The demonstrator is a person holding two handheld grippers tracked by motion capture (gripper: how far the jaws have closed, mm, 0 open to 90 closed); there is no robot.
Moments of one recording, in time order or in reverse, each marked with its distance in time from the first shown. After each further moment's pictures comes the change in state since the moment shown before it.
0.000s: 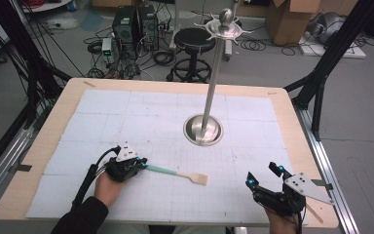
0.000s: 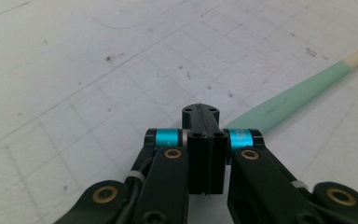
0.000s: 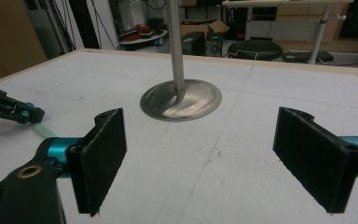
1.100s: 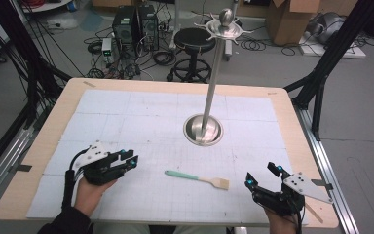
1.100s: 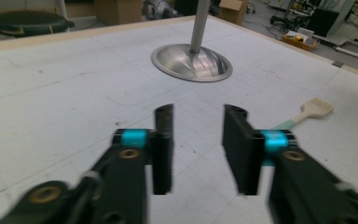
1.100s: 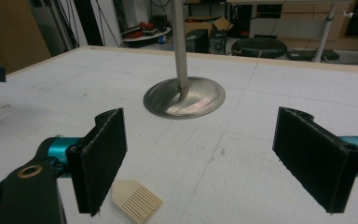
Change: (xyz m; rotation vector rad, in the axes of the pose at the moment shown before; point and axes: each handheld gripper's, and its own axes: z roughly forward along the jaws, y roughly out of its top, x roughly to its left) left arm 0.016 -0.007 -0.073 -0.355 -0.109 -0.107; right arm 0.000 0.000 0.002 0.013 0.018 -0.002
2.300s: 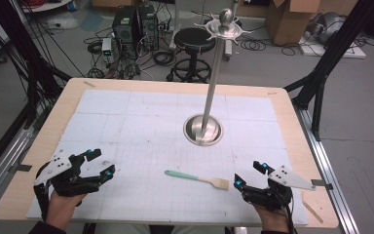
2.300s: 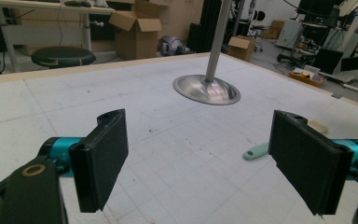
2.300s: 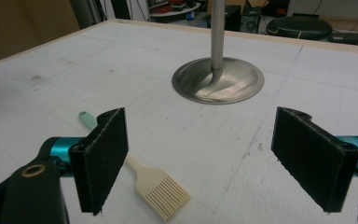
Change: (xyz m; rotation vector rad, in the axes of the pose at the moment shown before) left arm 0.010 -0.011 -0.055 -0.142 0.049 -0.018; right arm 0.008 0.000 0.024 0.097 0.121 -0.044
